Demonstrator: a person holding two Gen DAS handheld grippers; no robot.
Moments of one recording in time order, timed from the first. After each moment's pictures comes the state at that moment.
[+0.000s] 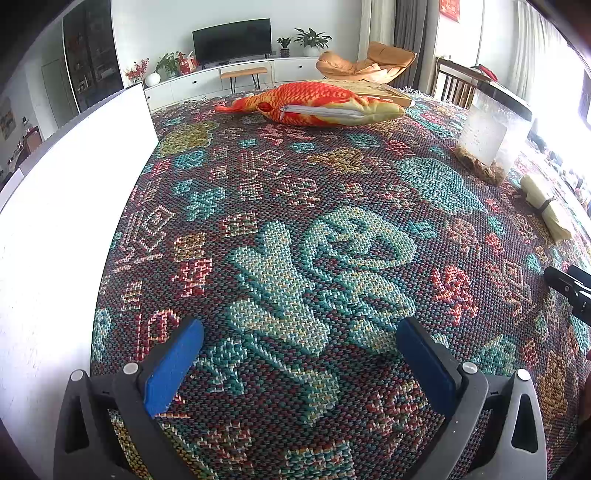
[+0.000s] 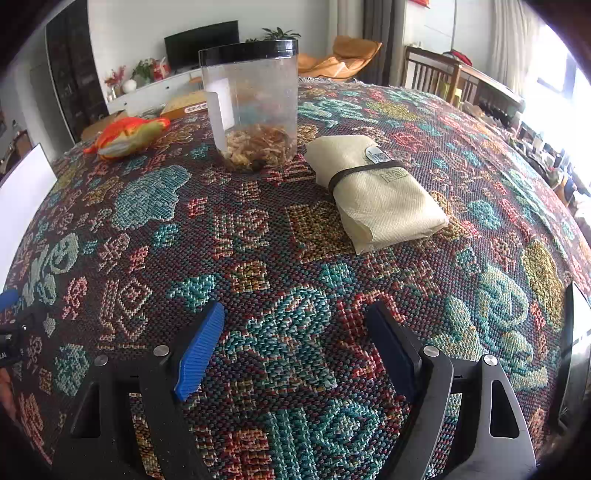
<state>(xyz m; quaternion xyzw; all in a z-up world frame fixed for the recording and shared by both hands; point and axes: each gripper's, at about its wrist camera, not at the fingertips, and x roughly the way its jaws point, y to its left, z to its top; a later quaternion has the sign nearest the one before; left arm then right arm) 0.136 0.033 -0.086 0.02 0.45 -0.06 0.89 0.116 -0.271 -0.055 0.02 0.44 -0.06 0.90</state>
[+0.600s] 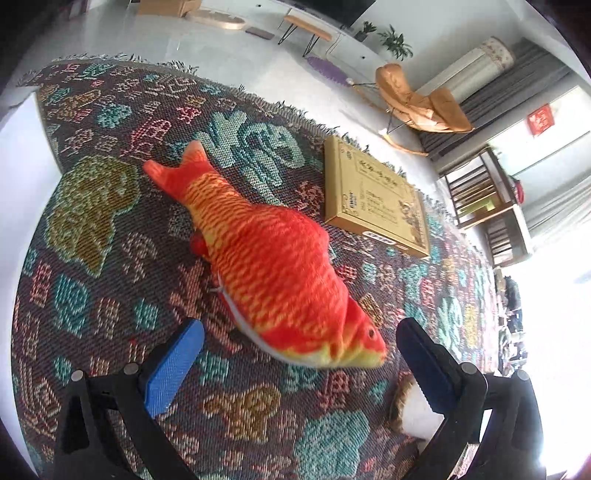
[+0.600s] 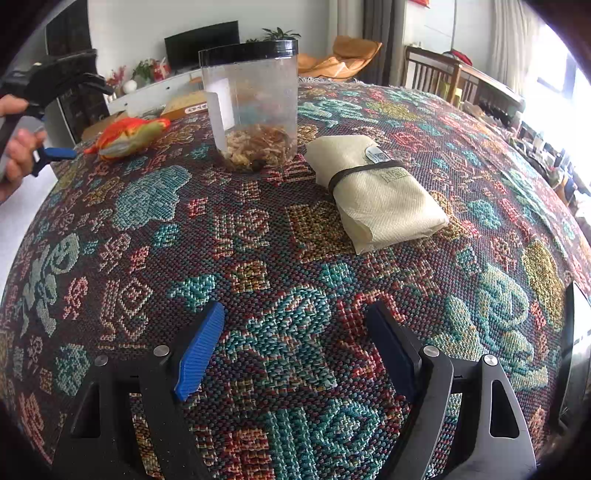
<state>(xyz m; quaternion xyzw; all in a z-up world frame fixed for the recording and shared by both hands) 0.396 0.030 -0.035 -0.27 0.53 -0.04 0.80 0.116 -0.270 -0.055 0.02 0.44 -0.06 0.90</state>
